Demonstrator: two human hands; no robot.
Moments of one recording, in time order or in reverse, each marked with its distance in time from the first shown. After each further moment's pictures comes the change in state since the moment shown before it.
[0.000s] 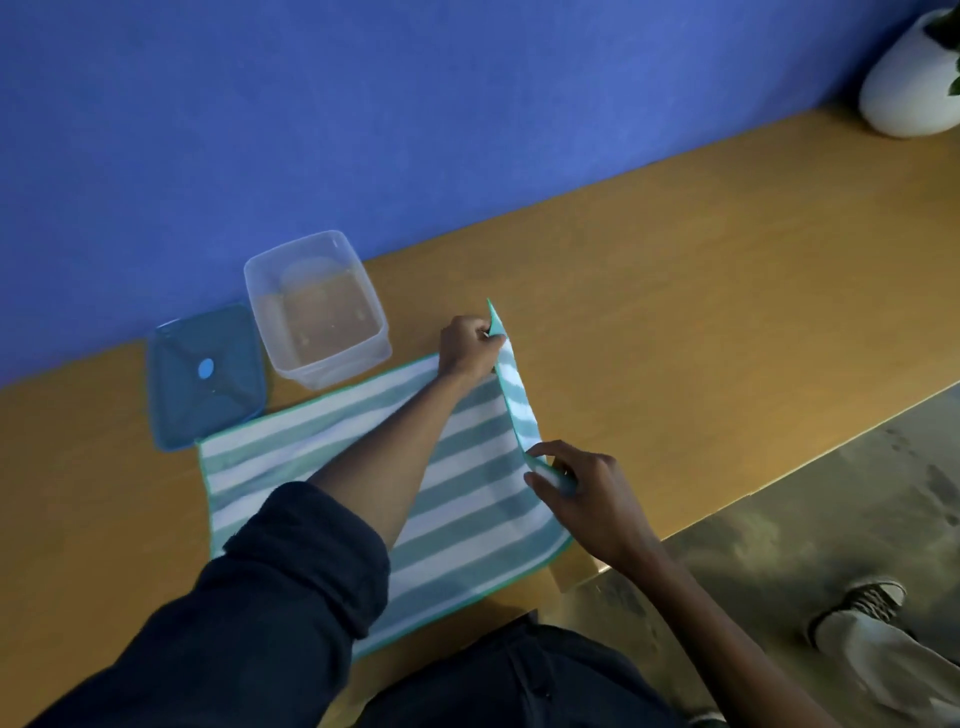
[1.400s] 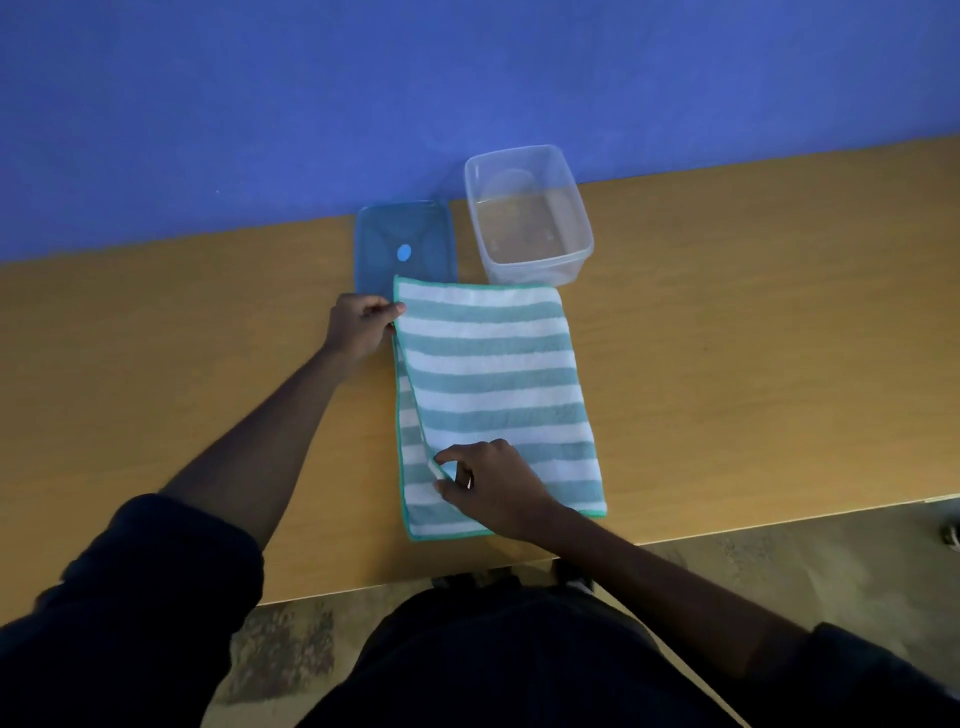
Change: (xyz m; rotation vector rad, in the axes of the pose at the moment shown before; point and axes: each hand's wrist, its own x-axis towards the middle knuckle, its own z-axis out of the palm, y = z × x) left_hand -0.097 -0.253 -0.269 -0.168 0.268 -0.090; right_hand -0.038 -0.165 0.222 -0.030 -0.500 -0.256
